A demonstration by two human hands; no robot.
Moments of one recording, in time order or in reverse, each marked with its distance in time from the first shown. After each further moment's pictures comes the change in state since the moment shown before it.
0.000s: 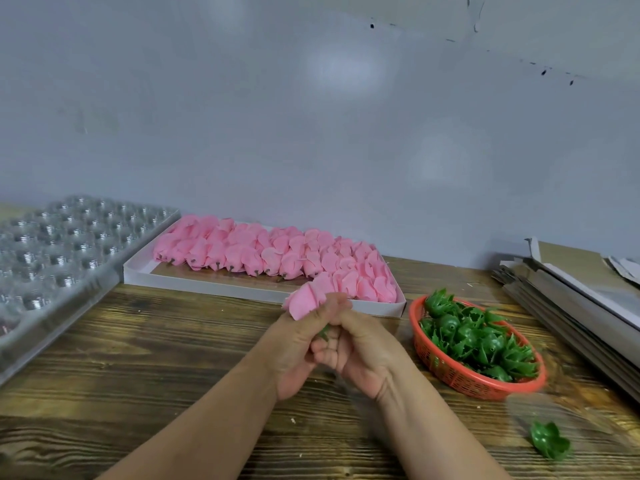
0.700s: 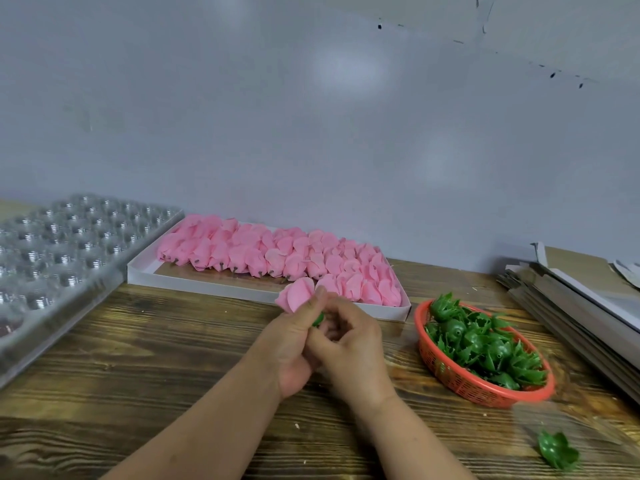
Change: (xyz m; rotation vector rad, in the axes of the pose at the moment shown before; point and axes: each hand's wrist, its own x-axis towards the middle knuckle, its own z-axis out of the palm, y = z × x) left_hand 0.000 0.009 0.009 -0.251 0.164 -0.043; right_hand 0.007 0.028 0.003 -0.892 0.278 -0.726
